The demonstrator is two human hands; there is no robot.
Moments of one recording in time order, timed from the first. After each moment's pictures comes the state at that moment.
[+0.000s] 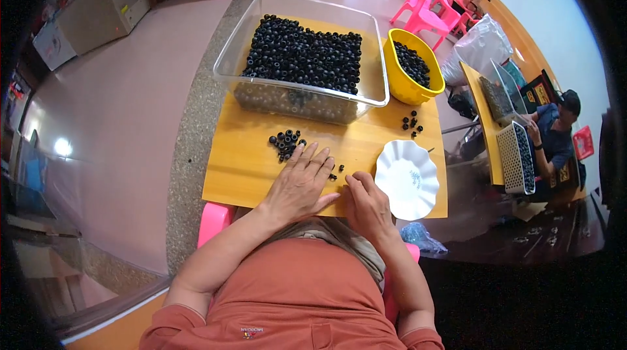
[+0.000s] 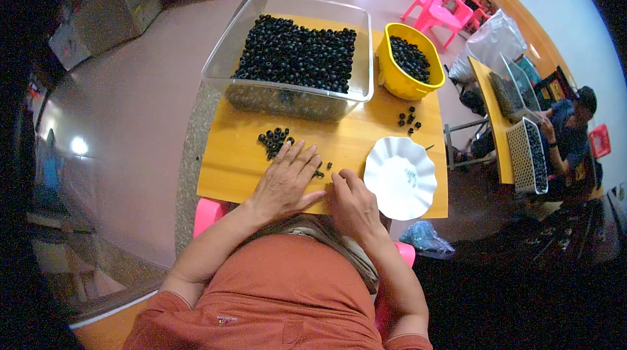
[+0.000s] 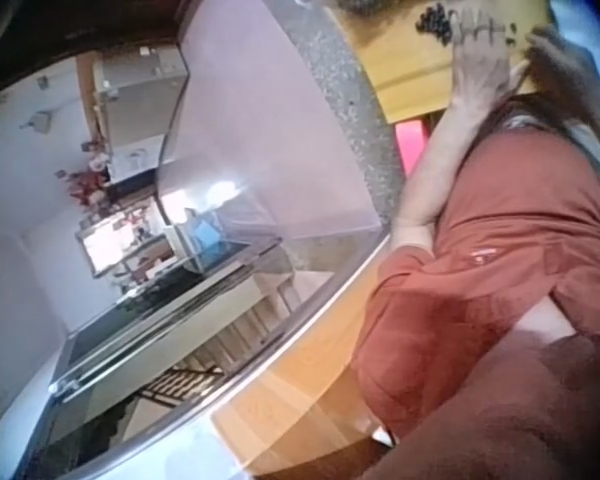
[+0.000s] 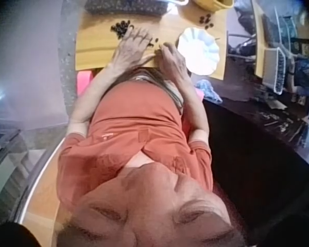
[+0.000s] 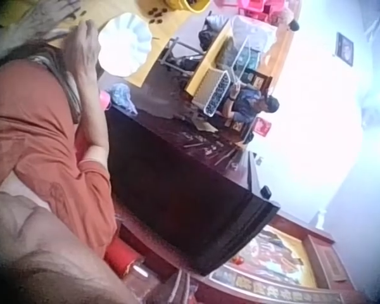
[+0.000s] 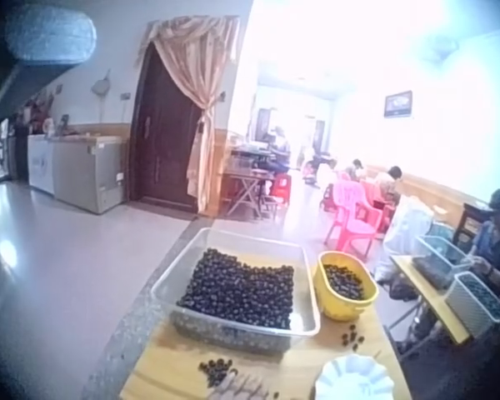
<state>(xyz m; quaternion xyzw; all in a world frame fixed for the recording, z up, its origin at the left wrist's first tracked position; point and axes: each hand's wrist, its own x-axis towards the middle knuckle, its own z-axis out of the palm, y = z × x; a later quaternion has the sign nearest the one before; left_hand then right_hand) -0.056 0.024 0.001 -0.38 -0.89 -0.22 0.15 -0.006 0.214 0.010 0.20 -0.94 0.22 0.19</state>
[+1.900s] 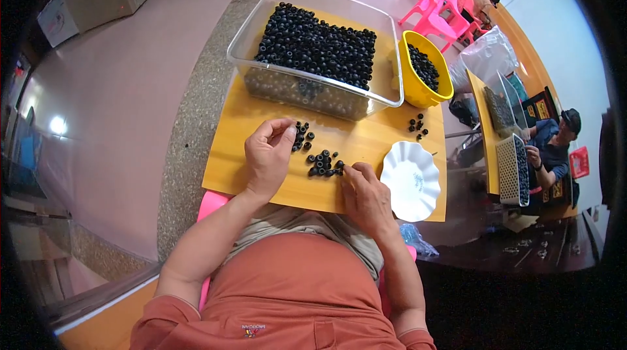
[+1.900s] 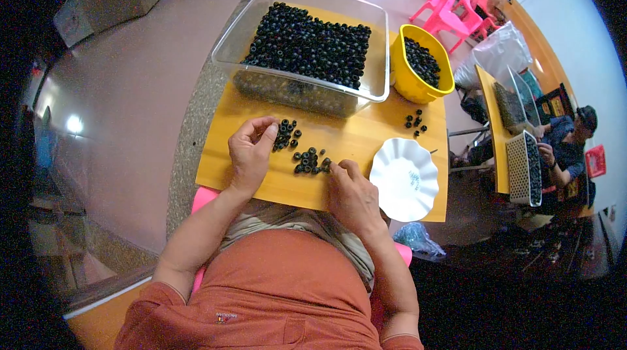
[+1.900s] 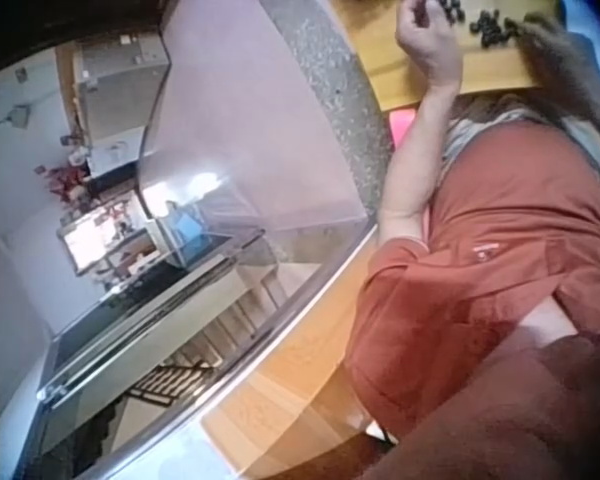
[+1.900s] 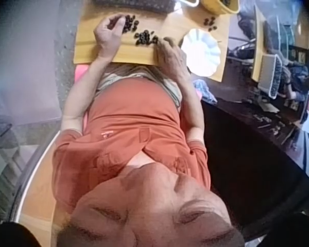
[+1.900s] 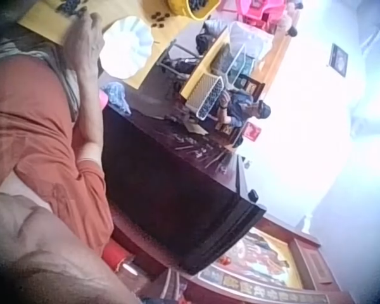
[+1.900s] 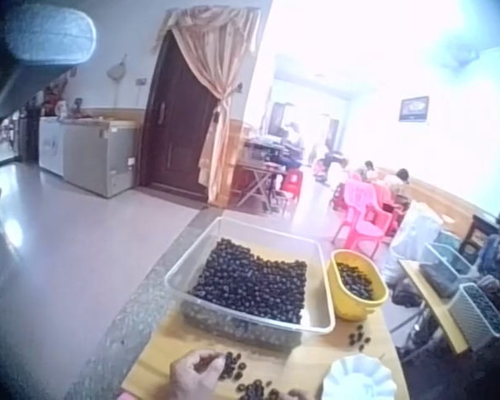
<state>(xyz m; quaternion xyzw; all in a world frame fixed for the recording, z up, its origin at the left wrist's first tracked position) -0.084 -0.005 -0.004 0.01 -0.64 -0.76 0.14 -0.016 0.200 0.023 0.16 -0.96 0.21 0.11</state>
